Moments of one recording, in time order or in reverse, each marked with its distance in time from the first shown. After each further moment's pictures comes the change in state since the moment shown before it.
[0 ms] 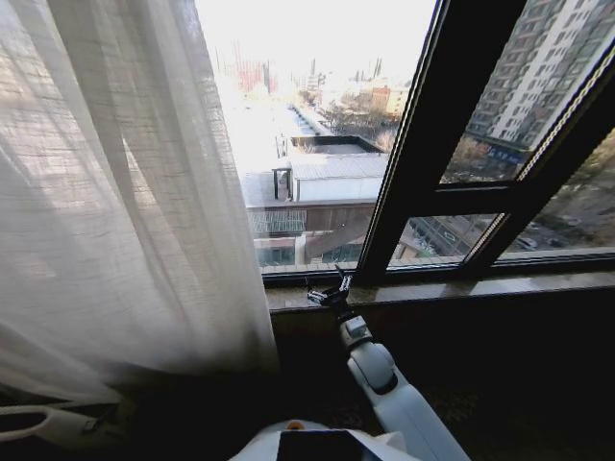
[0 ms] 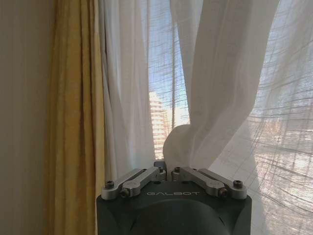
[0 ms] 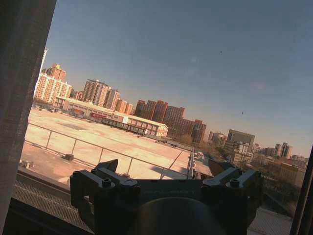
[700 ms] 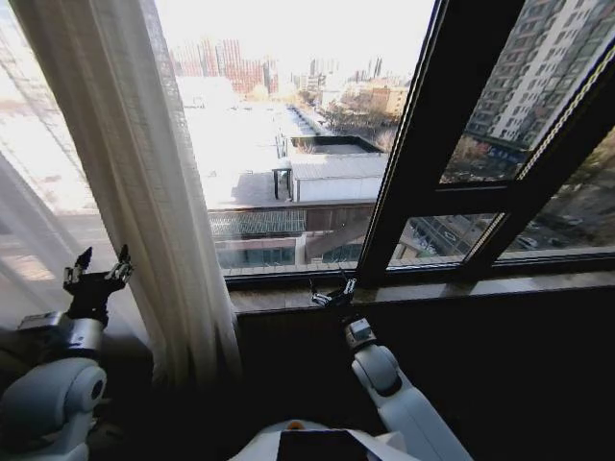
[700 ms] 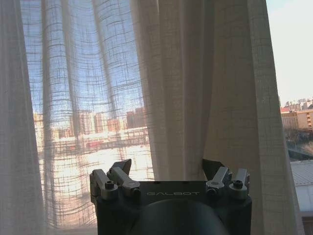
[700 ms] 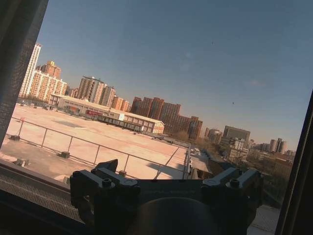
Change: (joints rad) left arm 0.129 -0.165 0.346 -0.451 0.037 0.075 0.283; right arm -0.015 -0.003 0.026 -0.027 0.013 0.027 0.001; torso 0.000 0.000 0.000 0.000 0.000
